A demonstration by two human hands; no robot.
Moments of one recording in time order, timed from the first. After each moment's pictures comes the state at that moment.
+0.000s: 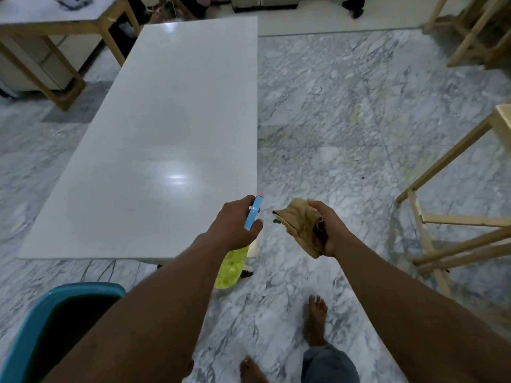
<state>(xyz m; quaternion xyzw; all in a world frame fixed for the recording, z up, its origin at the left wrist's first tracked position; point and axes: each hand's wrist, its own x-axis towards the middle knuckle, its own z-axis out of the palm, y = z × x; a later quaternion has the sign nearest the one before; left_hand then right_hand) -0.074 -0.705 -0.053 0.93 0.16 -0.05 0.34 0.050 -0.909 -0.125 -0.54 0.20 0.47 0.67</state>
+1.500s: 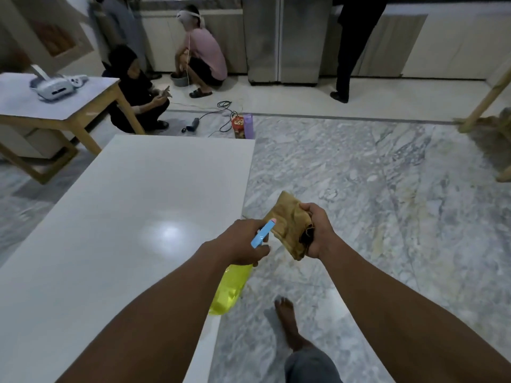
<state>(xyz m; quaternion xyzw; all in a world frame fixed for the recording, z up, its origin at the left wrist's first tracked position) 0.660 -0.436 -0.003 0.93 0.15 -0.11 0.33 0.797 -0.579 -0.047 -0.52 0.16 0.47 0.70</state>
